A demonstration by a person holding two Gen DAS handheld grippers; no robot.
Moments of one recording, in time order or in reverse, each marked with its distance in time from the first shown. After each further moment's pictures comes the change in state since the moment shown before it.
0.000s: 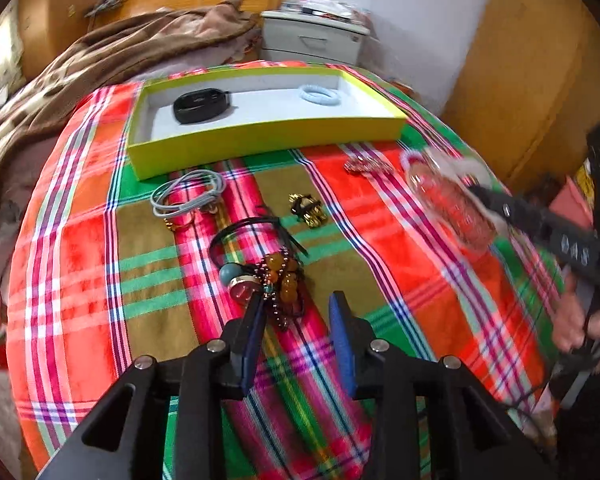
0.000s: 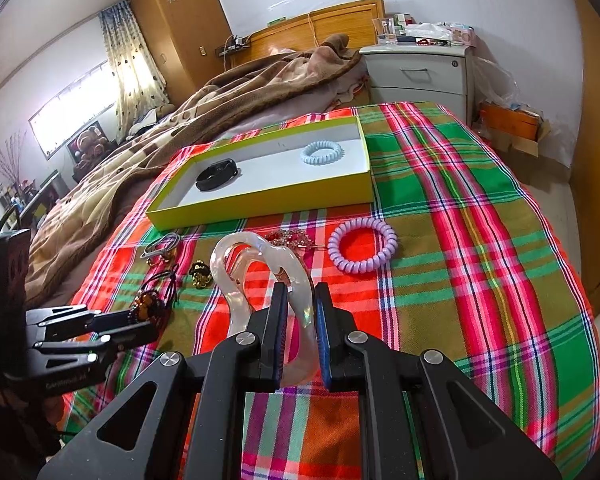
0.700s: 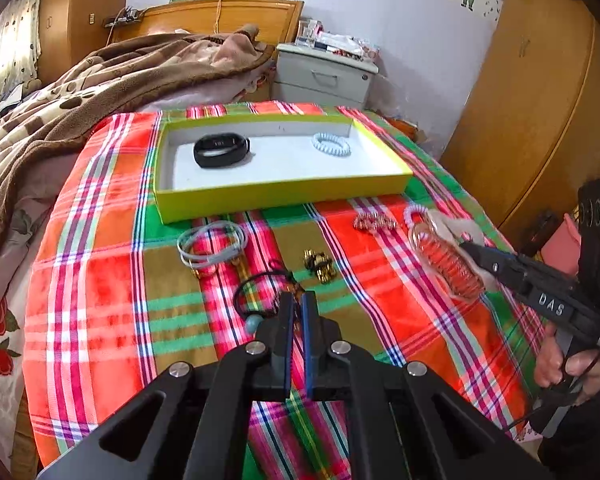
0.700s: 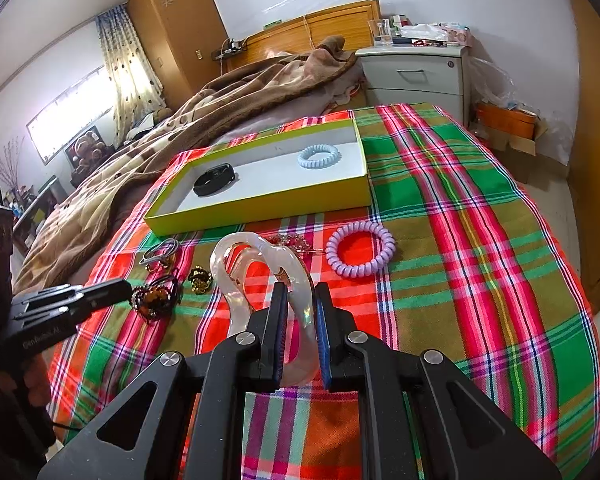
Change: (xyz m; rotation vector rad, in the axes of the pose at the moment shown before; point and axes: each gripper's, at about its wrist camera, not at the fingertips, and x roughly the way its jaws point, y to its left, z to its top) left arm -0.025 0.012 0.018 -0.037 -0.126 -0.005; right arm -0.002 0.000 0.001 0.015 -0.014 -0.009
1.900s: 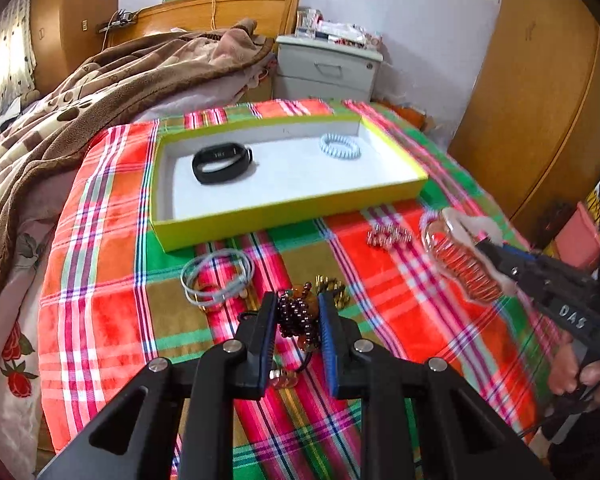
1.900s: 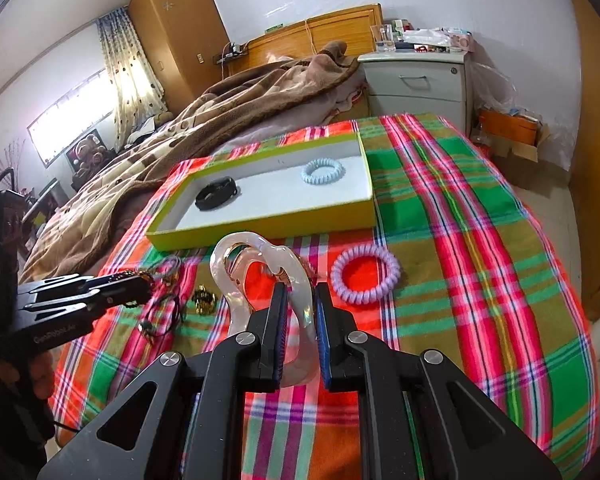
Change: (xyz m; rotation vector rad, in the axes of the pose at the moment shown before) left arm 0.013 -0.002 0.026 0.043 0.043 0.046; right arm 0.003 0.004 0.020 -0.006 -0.017 0.004
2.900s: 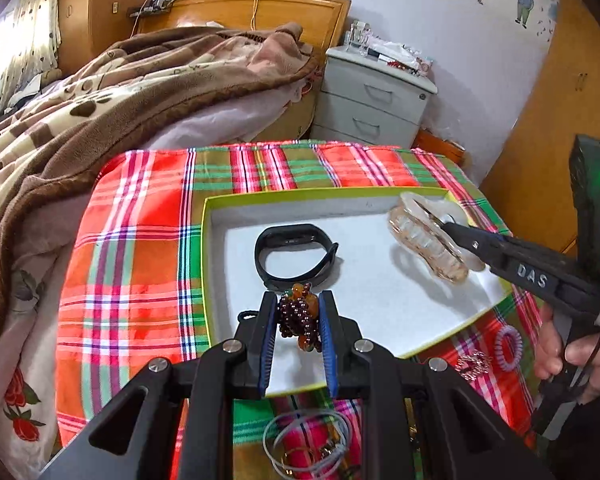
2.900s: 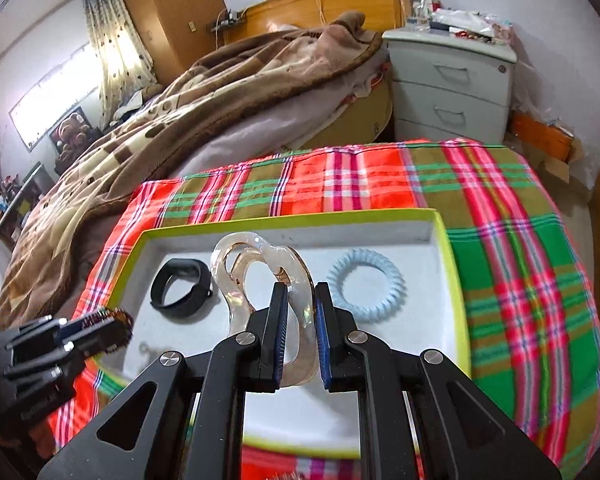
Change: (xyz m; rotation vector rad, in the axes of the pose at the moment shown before) left arm 0.065 0.074 0.087 -0.115 -0.009 0.043; right arm 0.150 0.018 0.123 -0.032 0.143 -0.021
